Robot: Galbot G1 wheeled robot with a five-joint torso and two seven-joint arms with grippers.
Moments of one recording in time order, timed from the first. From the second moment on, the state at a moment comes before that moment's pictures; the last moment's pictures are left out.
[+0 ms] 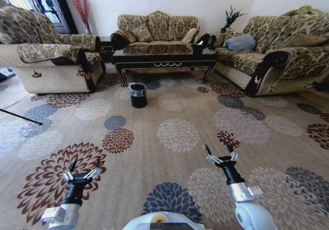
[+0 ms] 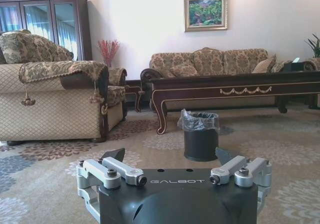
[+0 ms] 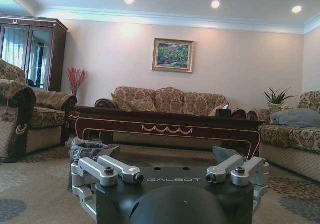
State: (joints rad) left arm 1.99 -1.33 -0.82 -2.25 -0.34 -0.20 -0.05; right arm -1.74 1.22 0.71 2.09 0.33 0.33 -0.08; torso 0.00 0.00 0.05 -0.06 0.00
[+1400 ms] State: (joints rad) left arm 1.99 -1.33 -0.82 -2.25 -0.34 -0.20 -0.05; right arm -1.74 1.22 0.71 2.09 0.33 0.33 -0.08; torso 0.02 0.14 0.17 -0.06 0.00
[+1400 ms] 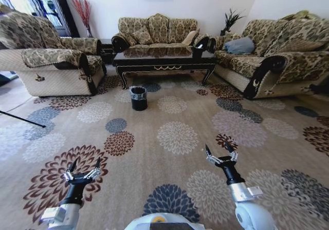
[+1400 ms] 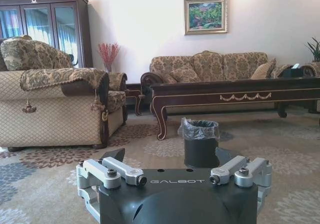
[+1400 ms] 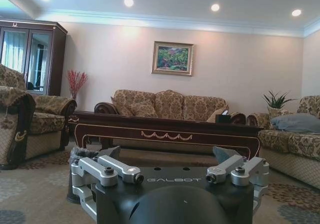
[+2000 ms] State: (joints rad) left arm 1.99 -1.33 -0.82 -2.25 -0.34 -0.20 -0.05; right arm -1.74 1.22 0.71 2.09 0.33 0.33 -0.08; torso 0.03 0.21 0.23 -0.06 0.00
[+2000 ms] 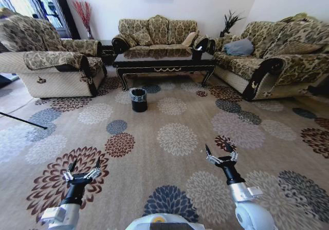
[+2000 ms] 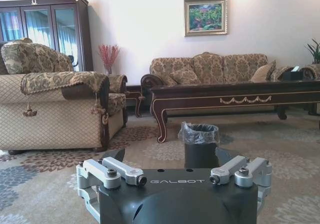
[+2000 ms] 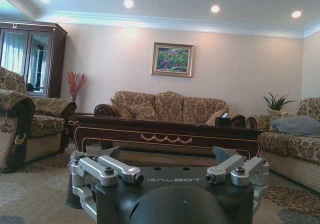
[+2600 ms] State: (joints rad) left arm 1.99 -1.33 -0.82 -2.25 -0.34 -0.20 -0.05; right arm -1.74 1.22 0.71 2.09 0.33 0.33 -0.08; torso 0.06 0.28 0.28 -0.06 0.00
